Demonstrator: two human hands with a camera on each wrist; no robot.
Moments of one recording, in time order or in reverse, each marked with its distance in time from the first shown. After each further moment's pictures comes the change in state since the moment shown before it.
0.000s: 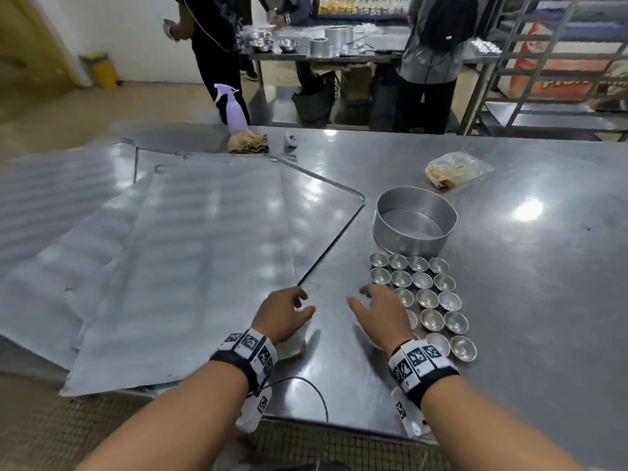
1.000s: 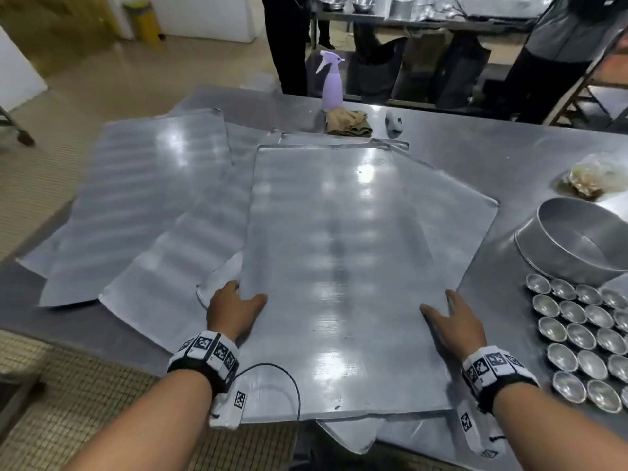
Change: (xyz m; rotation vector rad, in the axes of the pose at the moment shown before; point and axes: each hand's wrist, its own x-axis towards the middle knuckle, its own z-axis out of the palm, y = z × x) left_hand -0.001 -0.336 -0.195 -0.233 0.236 -0.567; right_hand 0.050 -0.114 0.150 0.027 -0.031 0.269
